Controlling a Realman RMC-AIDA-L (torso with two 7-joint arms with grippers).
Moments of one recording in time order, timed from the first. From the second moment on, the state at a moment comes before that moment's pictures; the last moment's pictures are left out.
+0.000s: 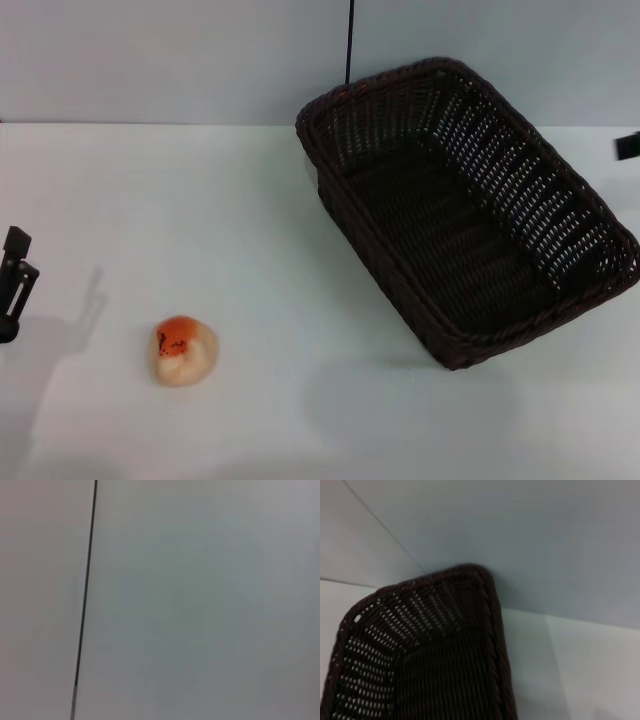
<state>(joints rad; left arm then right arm) -0.07 -2.07 0.01 -0.23 1.63 1.75 -0.12 0.72 1.94 -0.53 -1.06 -2.59 -1.68 2.32</state>
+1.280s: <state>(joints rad) -0.05 -2.07 0.00 -0.23 1.63 1.76 -0.12 0.80 2.03 -0.79 -0.81 -2.56 -1.28 2.28</state>
